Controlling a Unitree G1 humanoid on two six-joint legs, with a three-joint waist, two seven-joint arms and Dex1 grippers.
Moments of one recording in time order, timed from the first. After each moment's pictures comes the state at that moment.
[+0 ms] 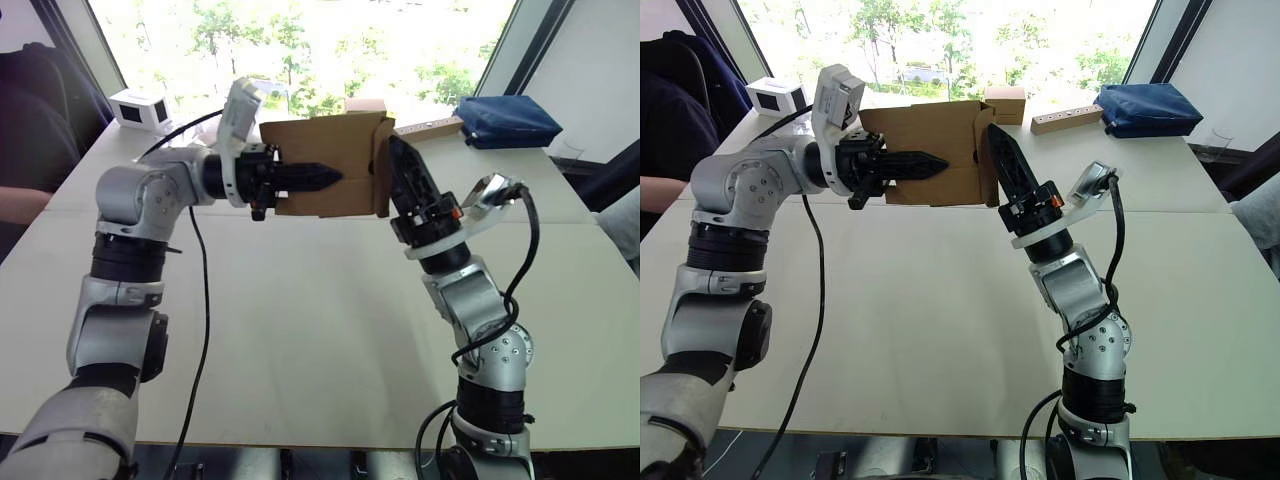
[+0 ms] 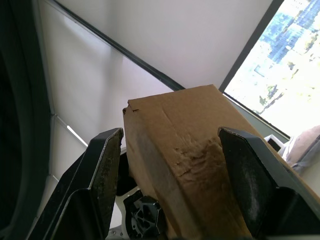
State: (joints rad) left arm -1.06 0.51 -0.01 0.24 -0.69 0.85 -1.29; right arm -0.39 -0.02 -0.16 -0.39 1.38 0.49 0.15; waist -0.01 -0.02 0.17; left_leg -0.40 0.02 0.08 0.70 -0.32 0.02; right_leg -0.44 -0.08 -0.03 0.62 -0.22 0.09
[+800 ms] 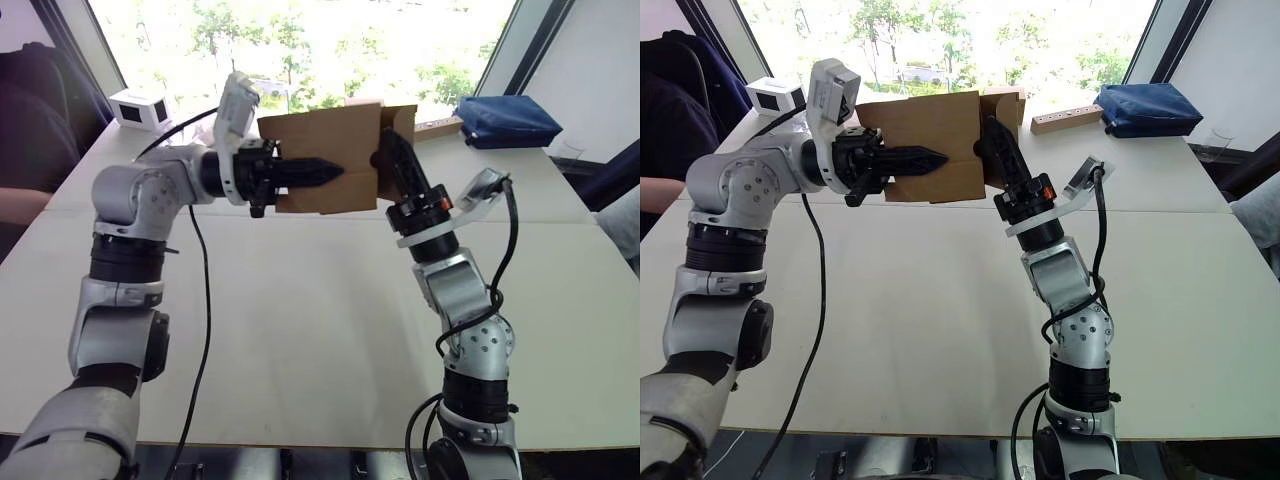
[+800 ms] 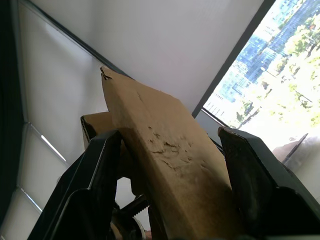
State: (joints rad) left arm -1.06 0.50 0.02 0.22 -0.71 0.88 -1.27; right arm -0.43 0.01 -0.14 -0.33 1.23 0.43 0.16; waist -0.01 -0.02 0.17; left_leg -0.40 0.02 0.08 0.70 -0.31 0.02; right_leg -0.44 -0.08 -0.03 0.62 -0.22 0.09
